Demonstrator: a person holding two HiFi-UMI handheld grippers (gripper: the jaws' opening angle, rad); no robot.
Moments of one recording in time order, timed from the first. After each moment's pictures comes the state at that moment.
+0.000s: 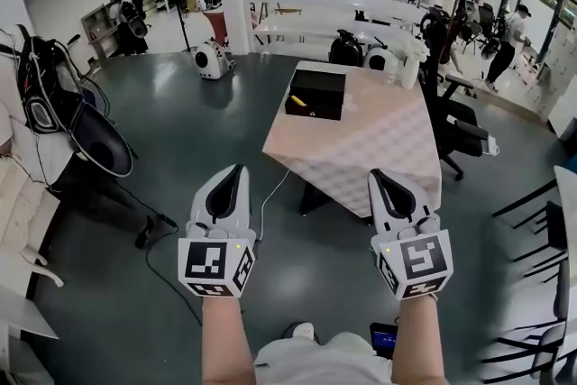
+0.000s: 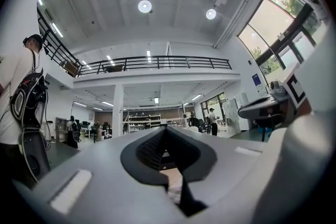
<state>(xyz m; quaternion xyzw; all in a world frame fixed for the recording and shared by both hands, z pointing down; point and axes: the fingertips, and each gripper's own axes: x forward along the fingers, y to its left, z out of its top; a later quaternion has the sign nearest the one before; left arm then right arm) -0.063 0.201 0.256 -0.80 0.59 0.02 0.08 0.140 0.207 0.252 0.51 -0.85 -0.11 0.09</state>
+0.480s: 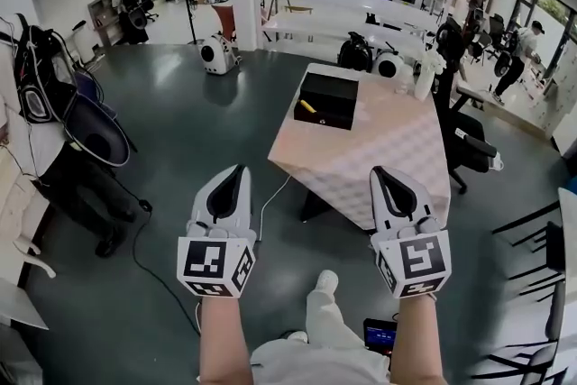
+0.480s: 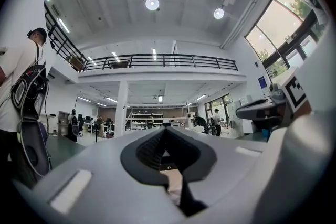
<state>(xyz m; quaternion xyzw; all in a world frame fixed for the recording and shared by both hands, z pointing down) -0.088 0.145 0.274 -0.80 0.60 0.03 0.05 0.115 0.139 0.259 0.50 -0.85 -0.13 0.09</state>
